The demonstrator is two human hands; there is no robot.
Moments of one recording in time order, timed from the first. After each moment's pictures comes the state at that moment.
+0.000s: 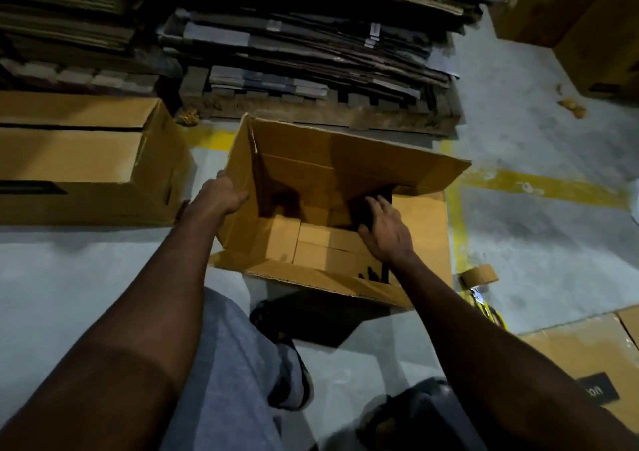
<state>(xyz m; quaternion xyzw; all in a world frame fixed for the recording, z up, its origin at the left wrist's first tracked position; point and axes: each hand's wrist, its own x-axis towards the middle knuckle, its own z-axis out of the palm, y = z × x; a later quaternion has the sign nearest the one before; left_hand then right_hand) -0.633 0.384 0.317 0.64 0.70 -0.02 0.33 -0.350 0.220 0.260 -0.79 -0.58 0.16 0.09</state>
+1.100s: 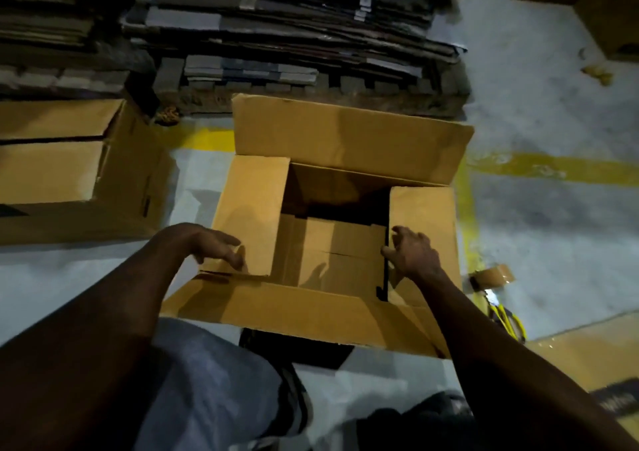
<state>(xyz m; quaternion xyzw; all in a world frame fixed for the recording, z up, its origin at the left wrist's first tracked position) -0.602 0.385 0.295 0.62 0.51 -0.41 0.43 -0.270 0.218 0.182 -0.85 -0.46 0.26 0.02</state>
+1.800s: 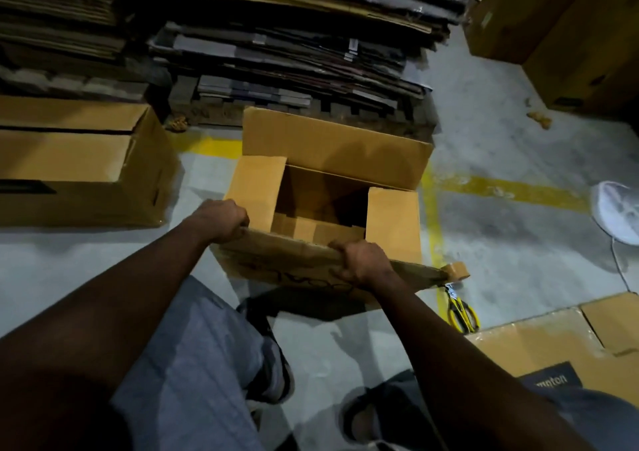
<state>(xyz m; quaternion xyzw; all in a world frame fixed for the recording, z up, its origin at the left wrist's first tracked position) -0.624 0.319 0.338 0.88 0.37 -0.28 0.04 -0.371 0.154 0.303 -0.72 -0.65 0.24 -0.01</state>
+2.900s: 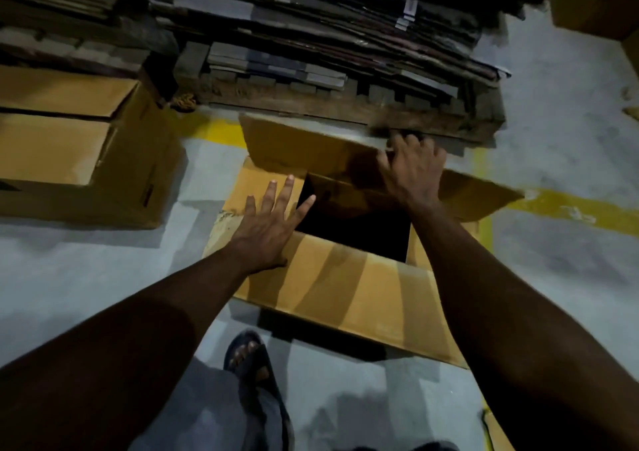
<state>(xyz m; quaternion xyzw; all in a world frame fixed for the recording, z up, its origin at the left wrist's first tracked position) -0.544 0.390 0.222 0.90 0.41 -0.15 0.01 -0.269 0.402 0.256 -0.80 -0.59 -0.06 0.06</state>
